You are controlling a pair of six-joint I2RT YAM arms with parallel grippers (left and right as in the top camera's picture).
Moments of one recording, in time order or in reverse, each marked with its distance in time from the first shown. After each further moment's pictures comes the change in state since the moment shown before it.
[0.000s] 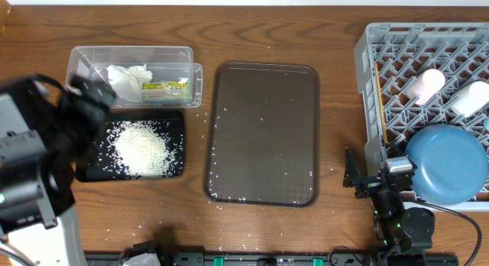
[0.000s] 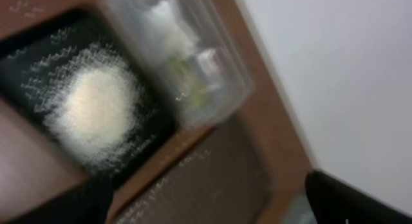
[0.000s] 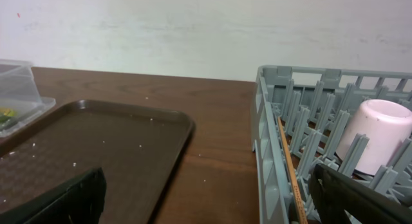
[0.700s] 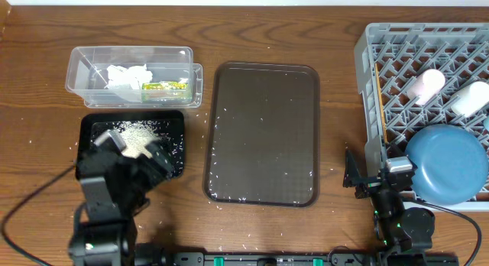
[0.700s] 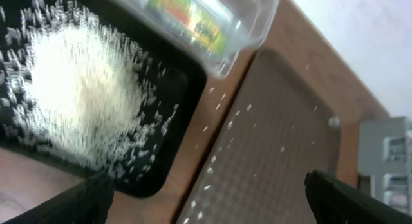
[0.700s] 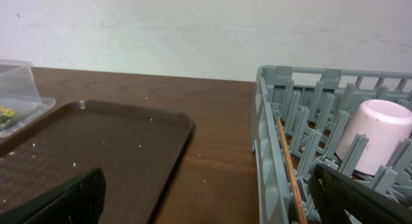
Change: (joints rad) left arm -0.180 -0.507 -0.914 0.527 0.032 0.208; right arm 0.000 0.000 0.000 0.000 0.001 0.000
